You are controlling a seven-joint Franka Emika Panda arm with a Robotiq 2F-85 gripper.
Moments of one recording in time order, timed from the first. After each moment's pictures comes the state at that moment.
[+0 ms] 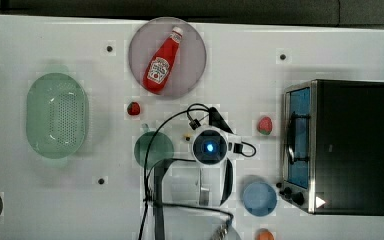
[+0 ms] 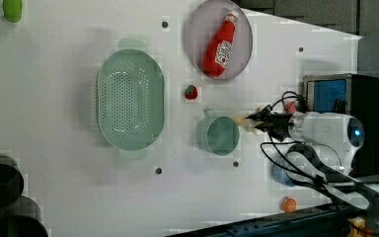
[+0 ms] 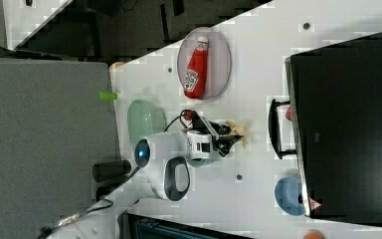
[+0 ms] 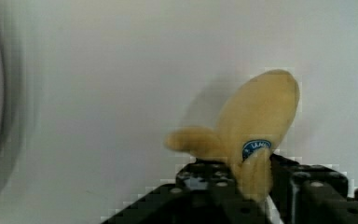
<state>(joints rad) 0.00 0.32 -0.06 -2.49 -0.03 1.29 0.13</state>
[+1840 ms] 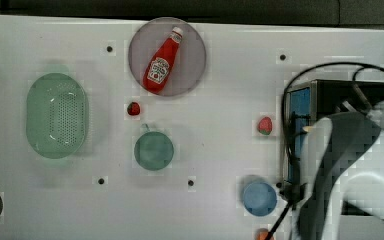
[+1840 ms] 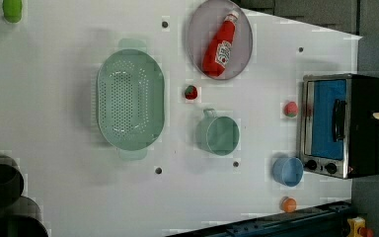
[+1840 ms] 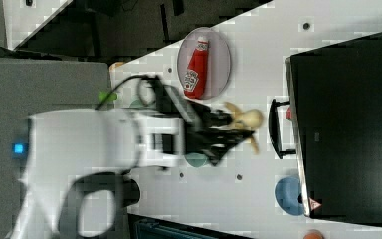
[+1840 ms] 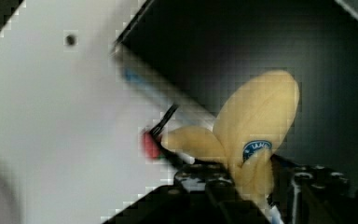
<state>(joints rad) -0.07 0.09 -0.48 -1.84 -0.08 0.38 -0.36</state>
